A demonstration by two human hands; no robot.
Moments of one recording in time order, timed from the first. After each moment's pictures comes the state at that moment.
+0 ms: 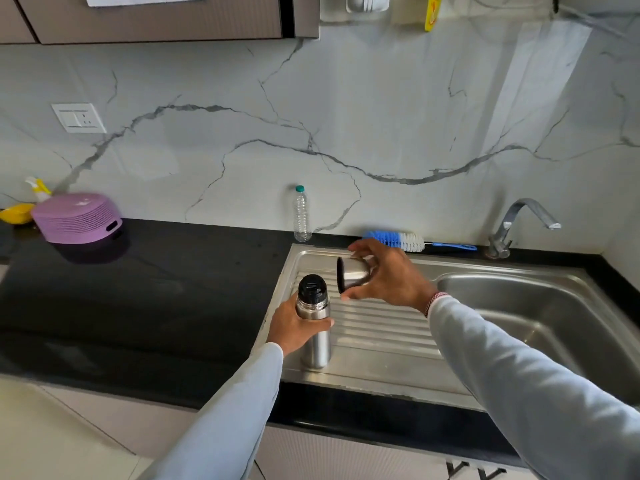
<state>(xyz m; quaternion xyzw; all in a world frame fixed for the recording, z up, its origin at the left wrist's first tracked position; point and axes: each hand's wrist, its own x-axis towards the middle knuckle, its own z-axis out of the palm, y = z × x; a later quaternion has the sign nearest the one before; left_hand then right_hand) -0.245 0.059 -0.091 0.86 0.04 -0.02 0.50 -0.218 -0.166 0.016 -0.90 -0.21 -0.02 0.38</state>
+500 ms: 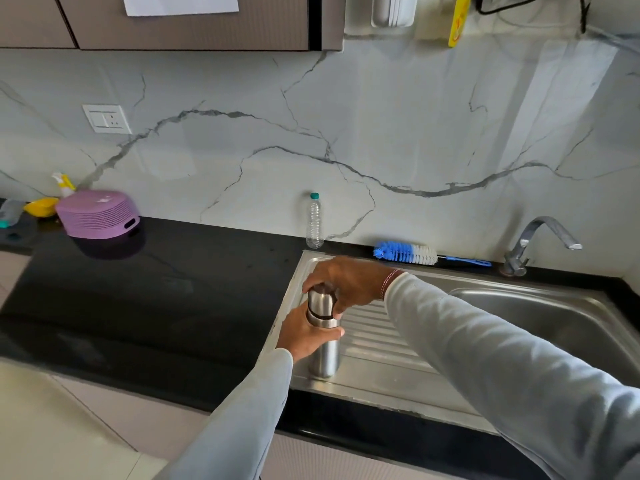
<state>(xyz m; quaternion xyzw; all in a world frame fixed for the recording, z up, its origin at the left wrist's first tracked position) -0.247 0.058 -0.088 0.87 0.05 -0.03 0.49 -0.186 -0.085 0.039 -0.88 -0.47 0.07 0.06</state>
